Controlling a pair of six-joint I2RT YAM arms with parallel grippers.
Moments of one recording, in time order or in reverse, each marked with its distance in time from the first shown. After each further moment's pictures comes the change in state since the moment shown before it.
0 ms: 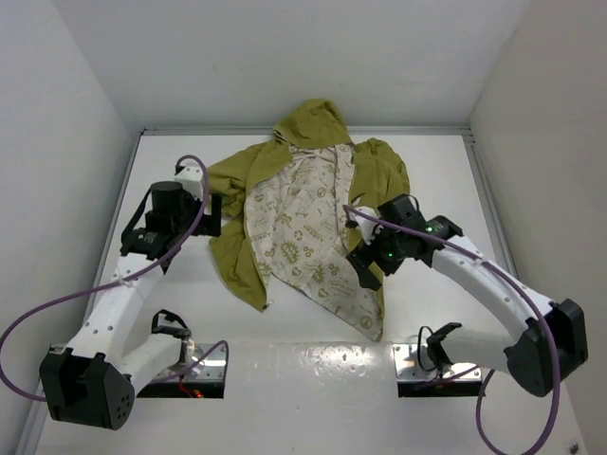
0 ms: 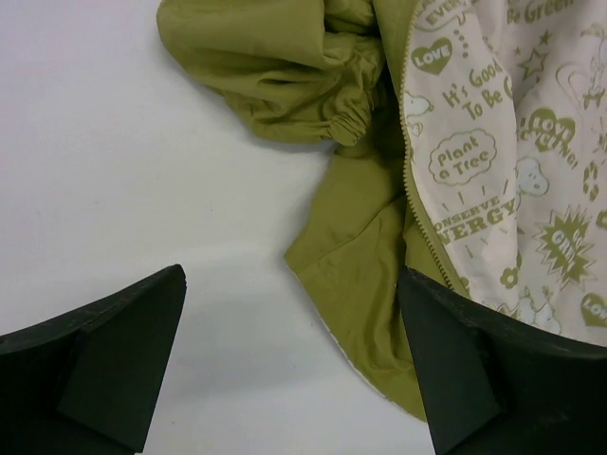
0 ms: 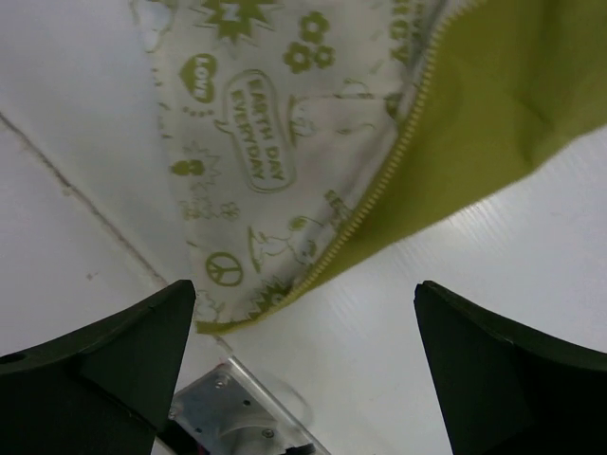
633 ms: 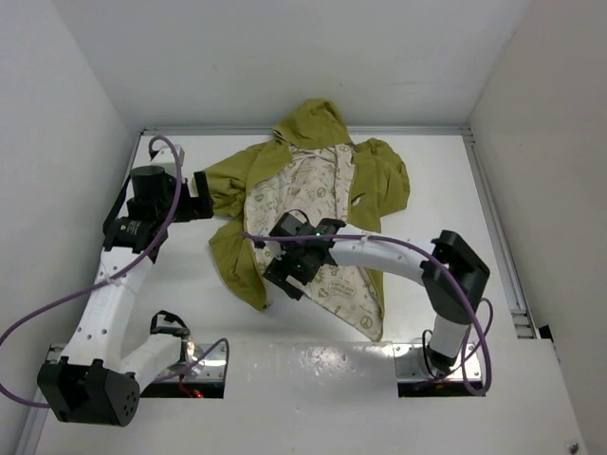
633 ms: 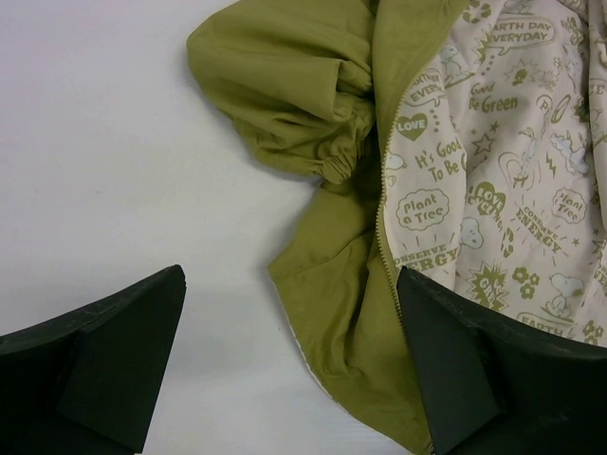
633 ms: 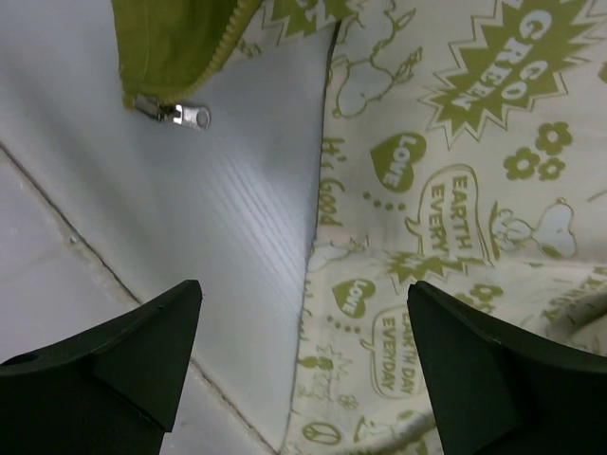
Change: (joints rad) left arm 0.075 0.018 0.184 -0.118 0.037 -0.183; right arm 0.510 0.608 0.405 0.145 0.195 0.252
